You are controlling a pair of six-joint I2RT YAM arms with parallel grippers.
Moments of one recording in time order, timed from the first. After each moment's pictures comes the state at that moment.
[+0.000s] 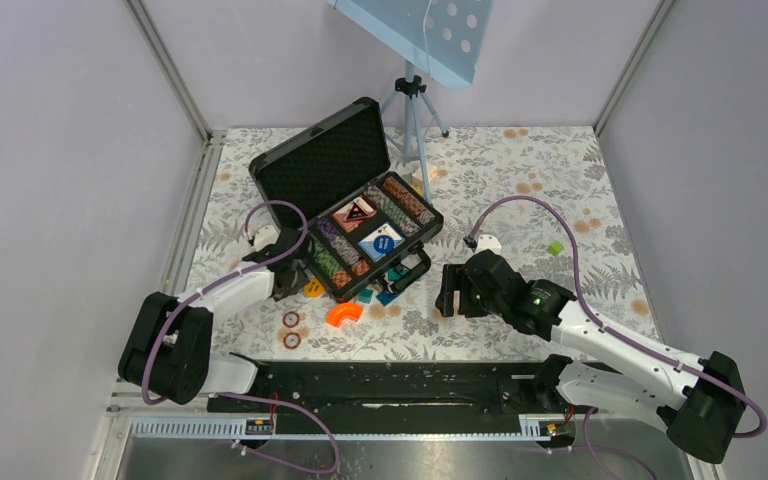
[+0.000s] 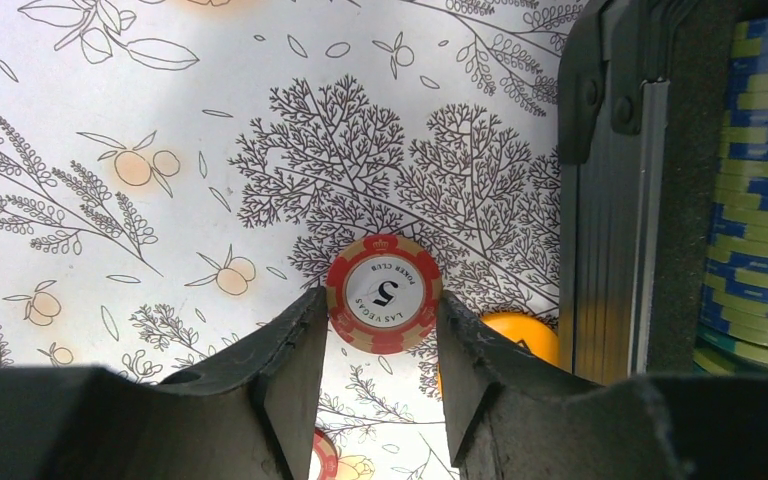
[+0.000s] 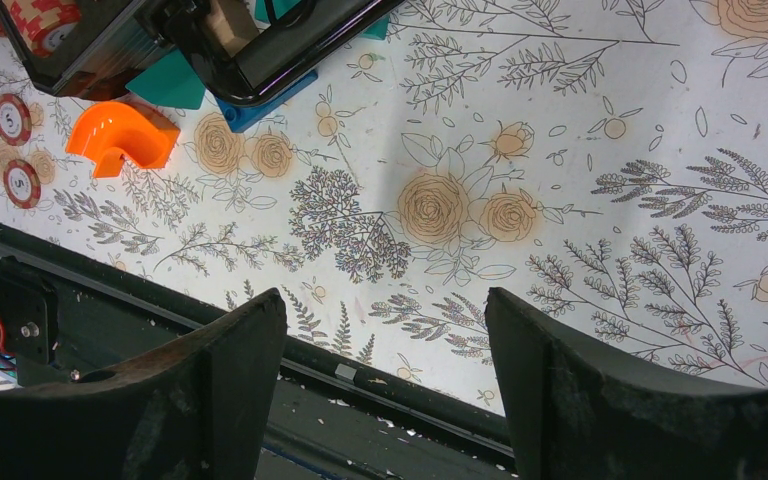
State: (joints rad) left arm -0.36 1.34 0.62 -0.45 -0.42 -0.88; right arm 0.86 0.95 0.67 -0.57 0.16 0.70
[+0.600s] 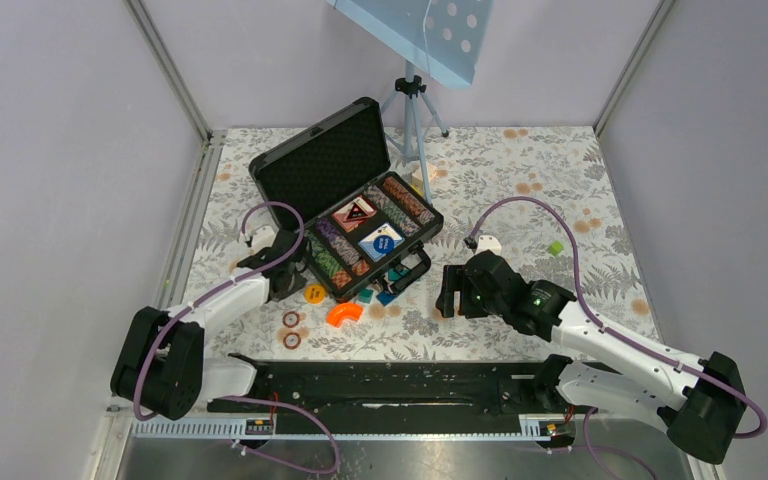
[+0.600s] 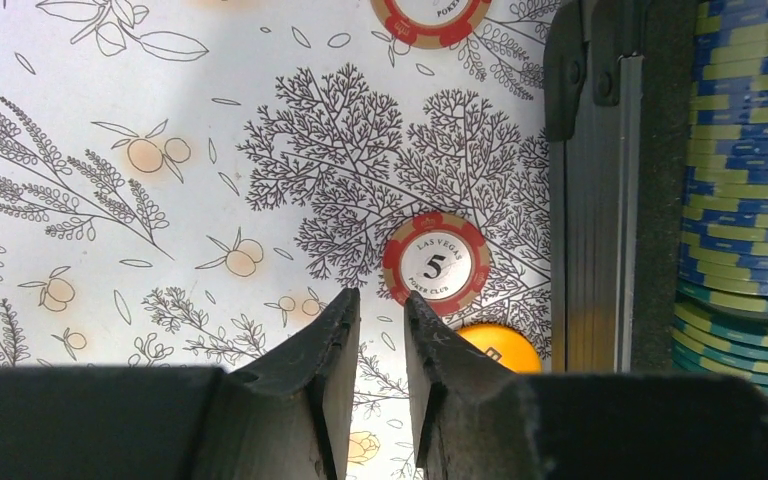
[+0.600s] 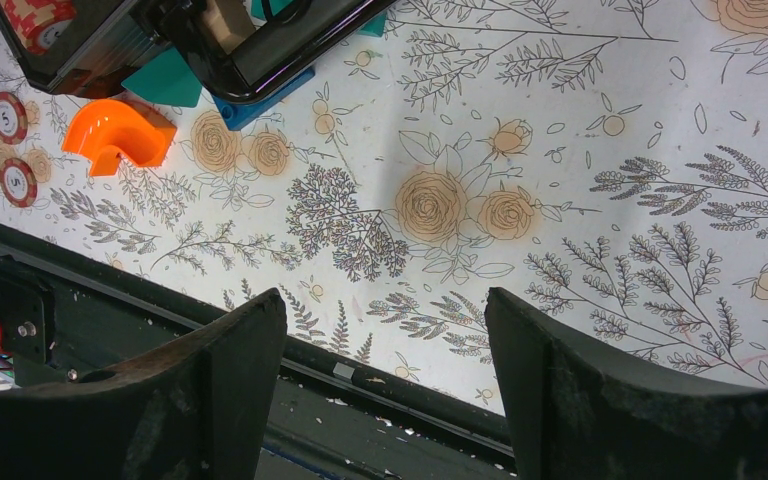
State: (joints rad) left arm -0.36 1.27 0.59 -0.46 -0.41 -0.88; right arm 0.86 0.95 0.66 -0.57 0.16 0.70
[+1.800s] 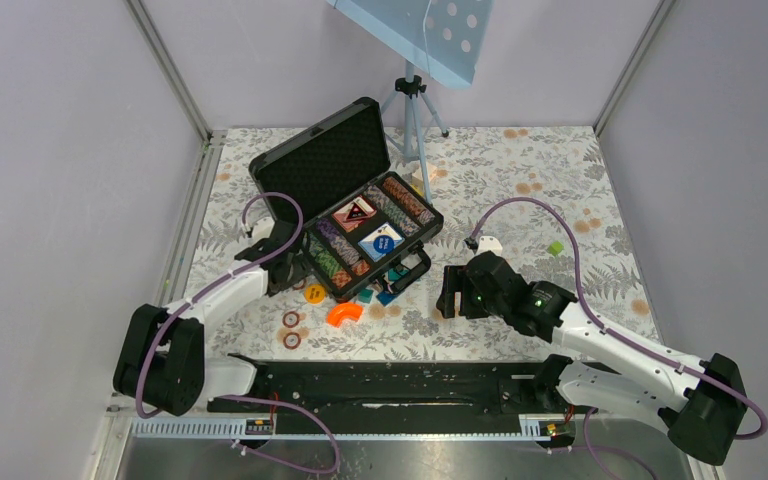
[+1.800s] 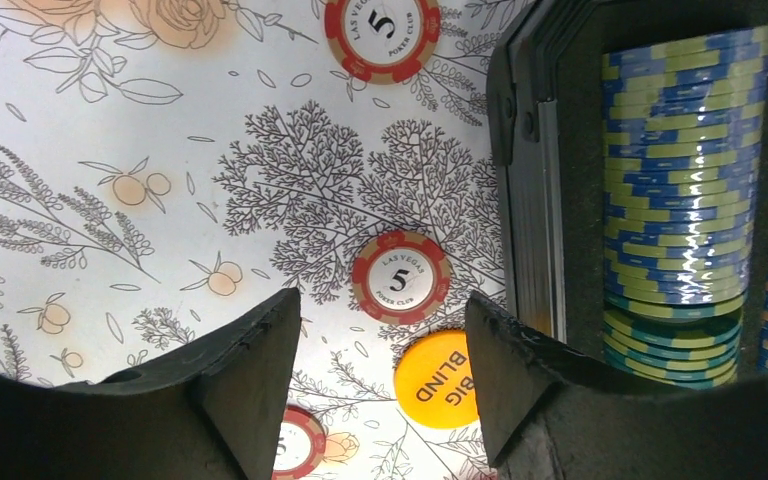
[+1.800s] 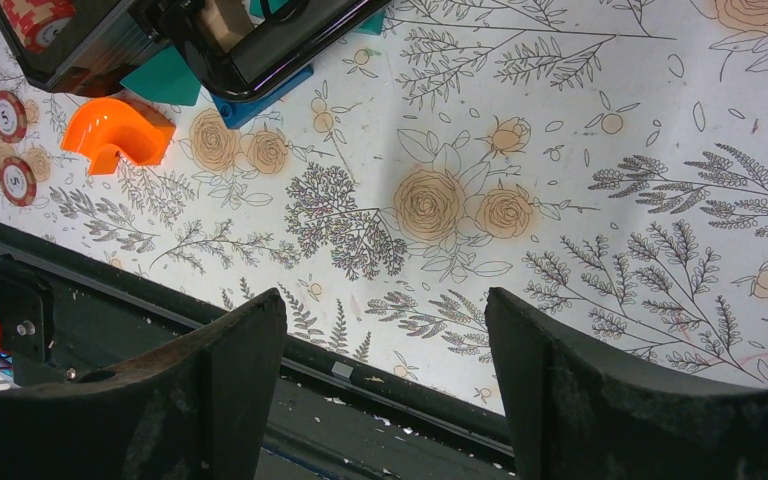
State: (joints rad) left arm -0.34 1.28 0.66 -0.49 -0.38 -0.83; right arm 0.86 0.94 0.66 -0.57 0.16 0.70
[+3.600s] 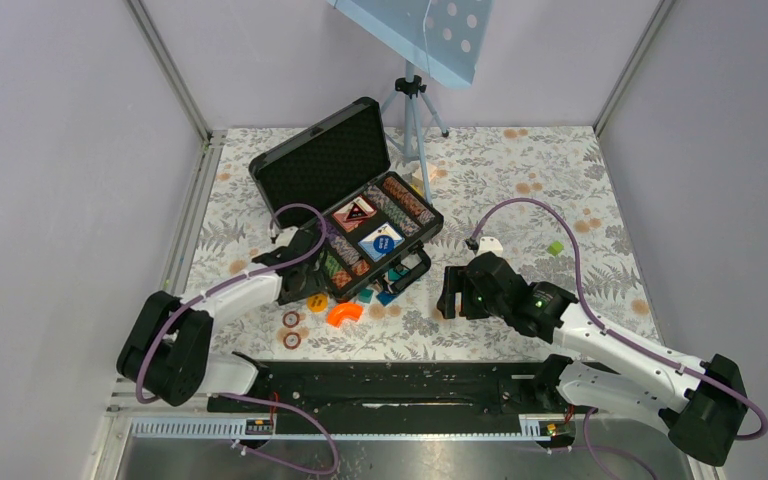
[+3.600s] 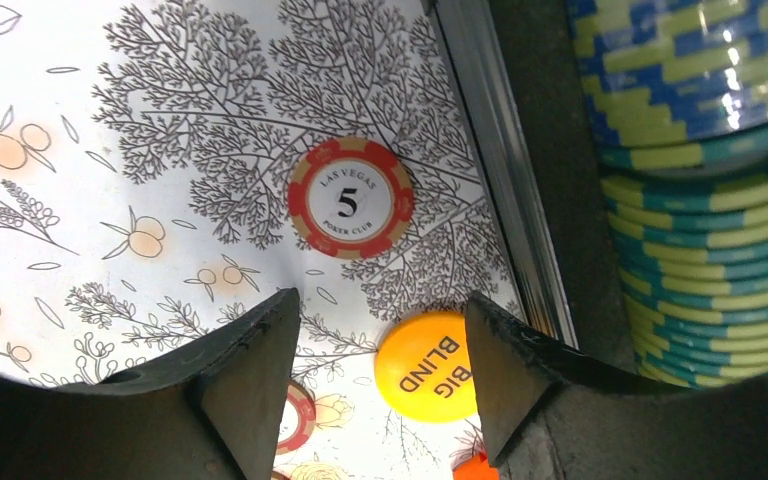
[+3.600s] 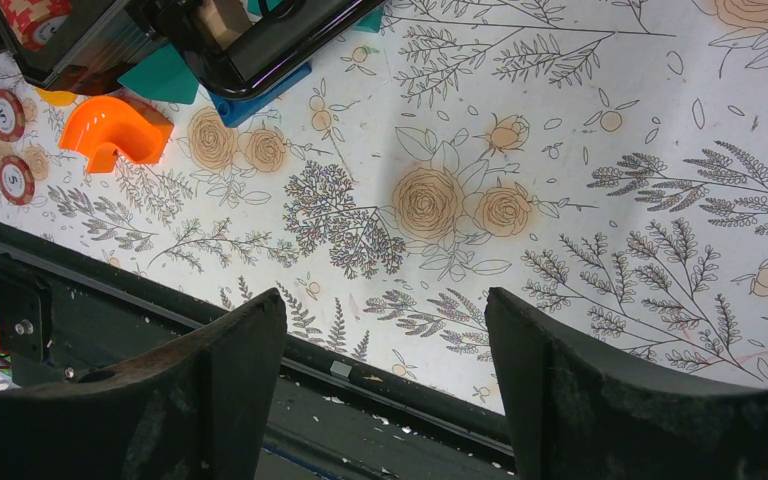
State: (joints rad) left arm -0.47 1.35 0.63 -0.48 -0.33 -0.75; right arm 0.86 0.93 0.65 -0.57 0.16 0.71
